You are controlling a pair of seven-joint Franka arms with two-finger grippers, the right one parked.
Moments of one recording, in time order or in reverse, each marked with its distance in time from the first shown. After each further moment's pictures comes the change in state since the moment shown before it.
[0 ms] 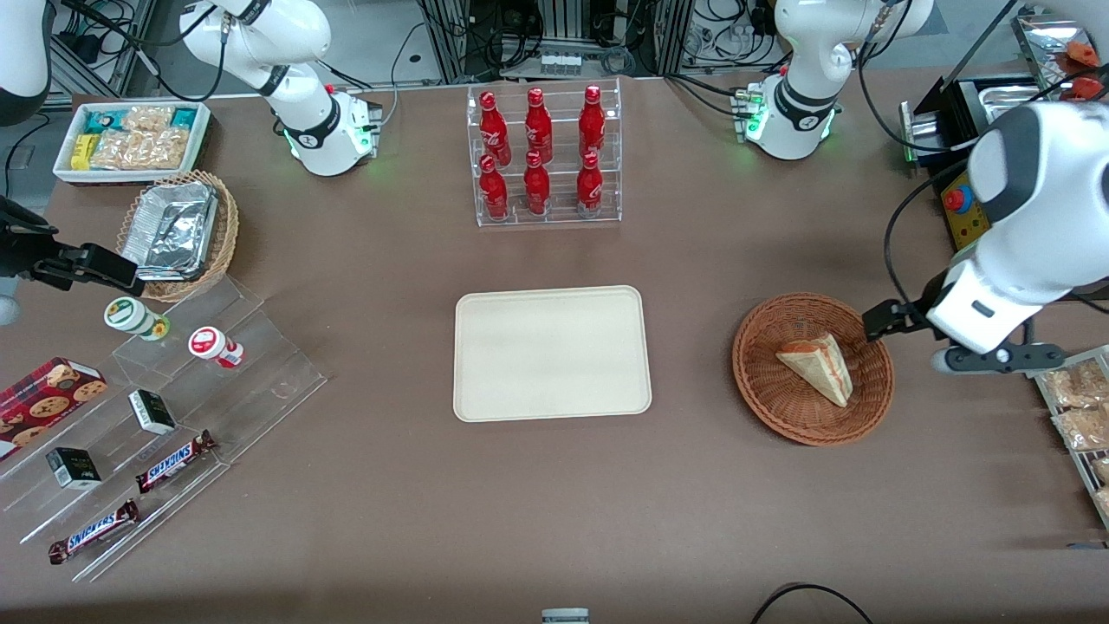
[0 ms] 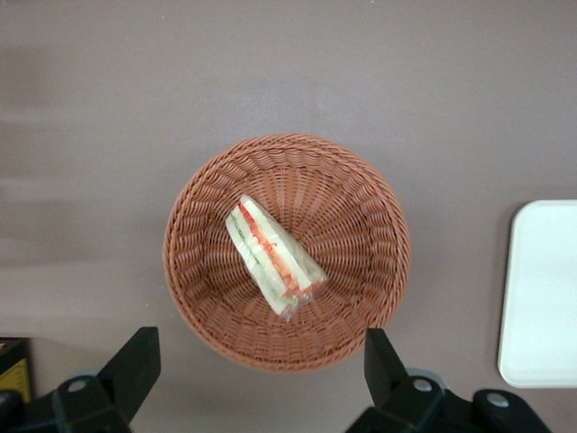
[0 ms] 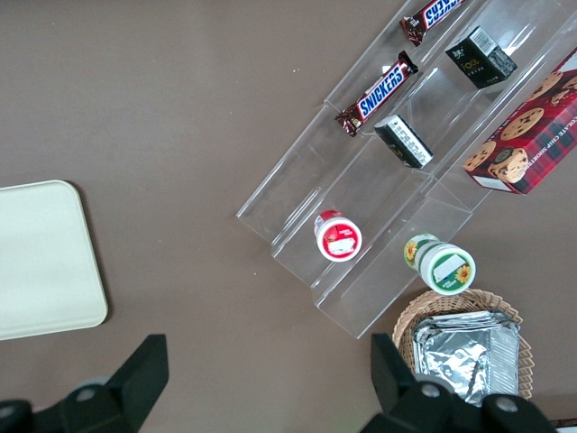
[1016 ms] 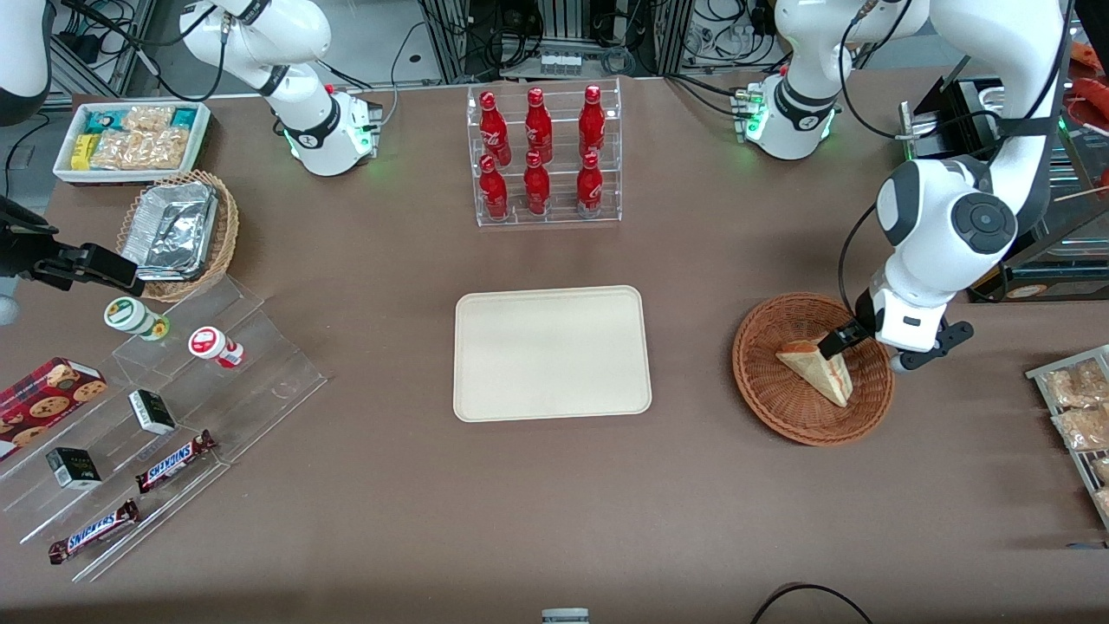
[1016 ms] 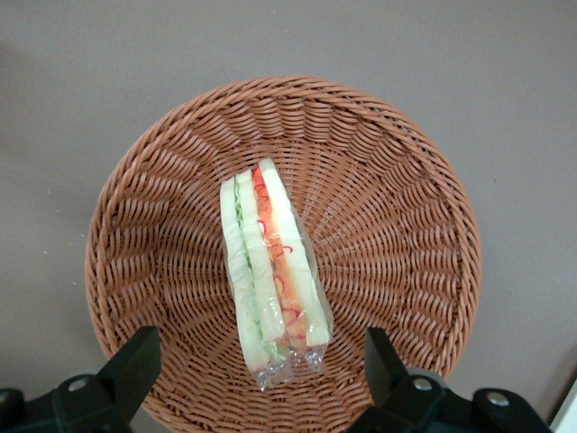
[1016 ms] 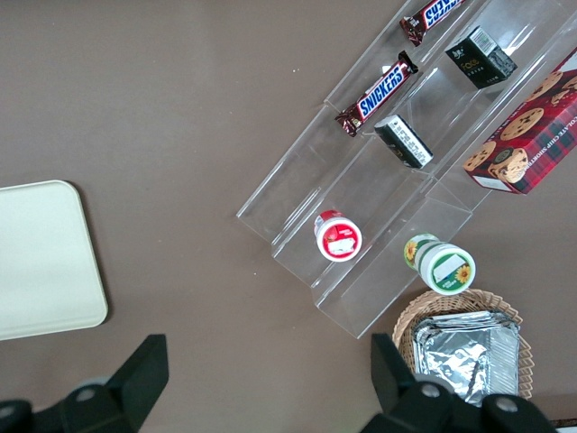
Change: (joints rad) arm -0.001 -0.010 0.003 -0.435 -0.001 0.503 -0.445
